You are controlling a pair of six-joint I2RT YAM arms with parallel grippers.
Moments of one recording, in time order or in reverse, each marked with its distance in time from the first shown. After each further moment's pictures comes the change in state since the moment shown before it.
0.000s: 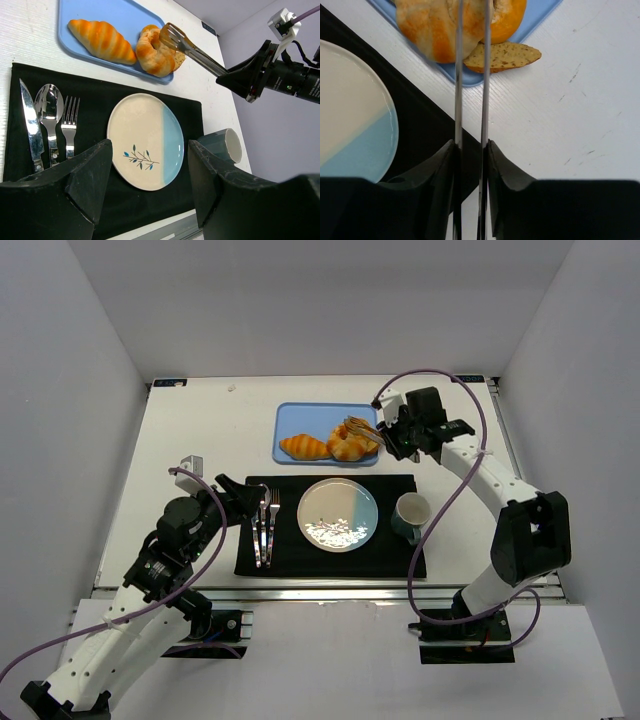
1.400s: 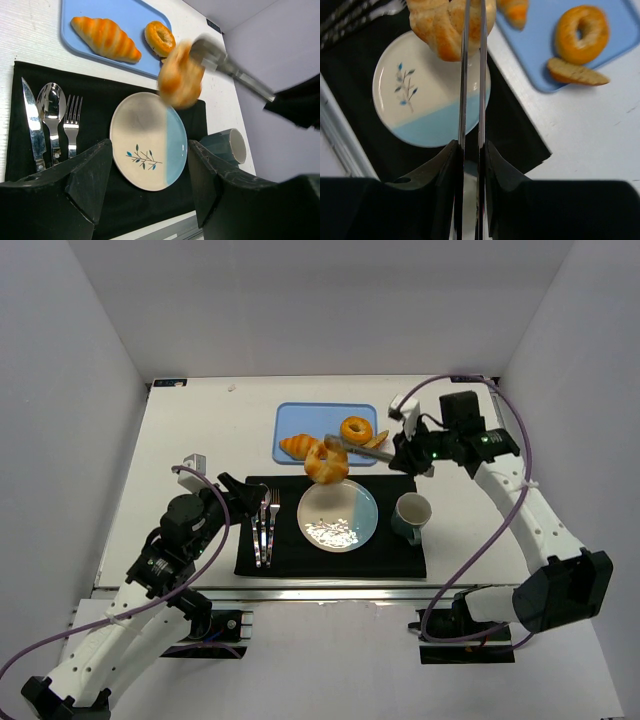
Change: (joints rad) left arm 0.000 0.028 0.000 0.006 -0.003 0.003; right arm -0.067 -0.252 0.020 -0.264 -0.433 -0.075
